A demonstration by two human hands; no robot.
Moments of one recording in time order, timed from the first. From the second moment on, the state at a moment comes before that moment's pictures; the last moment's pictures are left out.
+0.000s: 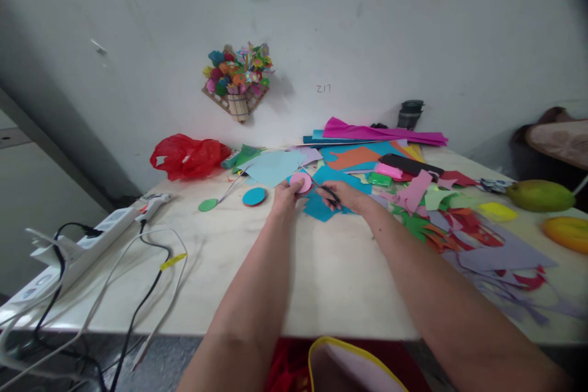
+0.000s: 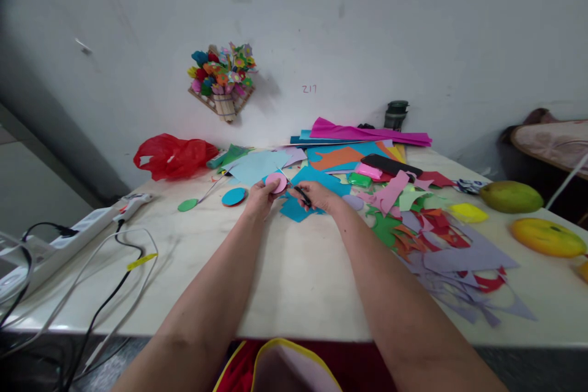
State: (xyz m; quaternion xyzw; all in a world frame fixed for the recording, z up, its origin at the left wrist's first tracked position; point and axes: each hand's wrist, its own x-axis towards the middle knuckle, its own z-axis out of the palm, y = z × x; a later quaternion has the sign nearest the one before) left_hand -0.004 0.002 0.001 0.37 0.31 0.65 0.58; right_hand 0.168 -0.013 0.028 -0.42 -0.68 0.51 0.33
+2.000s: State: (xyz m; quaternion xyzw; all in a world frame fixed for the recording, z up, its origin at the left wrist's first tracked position) left_hand -0.007 0.002 0.001 0.35 0.32 0.67 0.58; right_hand 0.171 -0.008 0.024 -0.40 -0.68 0.51 0.35
